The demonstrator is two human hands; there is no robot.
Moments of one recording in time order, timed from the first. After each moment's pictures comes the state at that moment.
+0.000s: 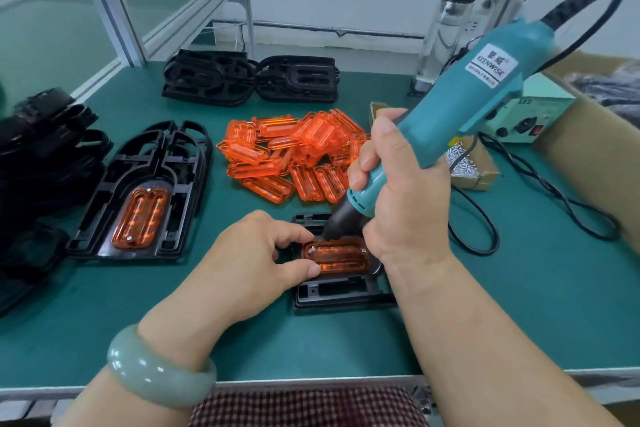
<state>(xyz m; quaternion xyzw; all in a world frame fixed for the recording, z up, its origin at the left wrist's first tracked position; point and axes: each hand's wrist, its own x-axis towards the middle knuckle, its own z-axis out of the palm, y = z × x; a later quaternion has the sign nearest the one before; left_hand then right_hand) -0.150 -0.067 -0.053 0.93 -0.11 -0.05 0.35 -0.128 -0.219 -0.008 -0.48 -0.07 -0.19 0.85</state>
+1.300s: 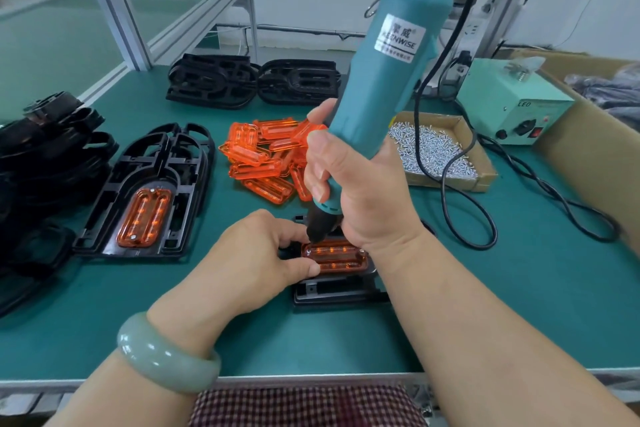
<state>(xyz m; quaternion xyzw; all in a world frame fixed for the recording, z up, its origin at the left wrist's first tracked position) -0.145 -0.069 -0.048 0.92 -0.16 -0.06 0.36 -0.119 -0.208 -0.003 -0.52 -0.21 -0.04 0.82</state>
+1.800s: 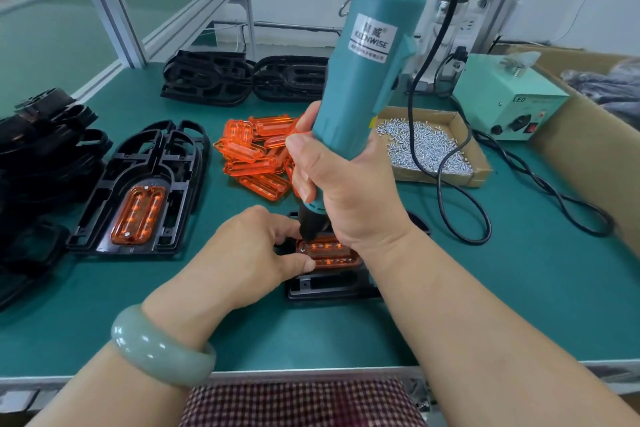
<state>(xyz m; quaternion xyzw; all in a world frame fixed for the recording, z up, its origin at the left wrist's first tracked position) -0.143 -0.071 -0.046 0.93 -0.14 -0.06 0.32 -0.123 -0.204 -0.004 -0.55 -0.20 -0.07 0.81</state>
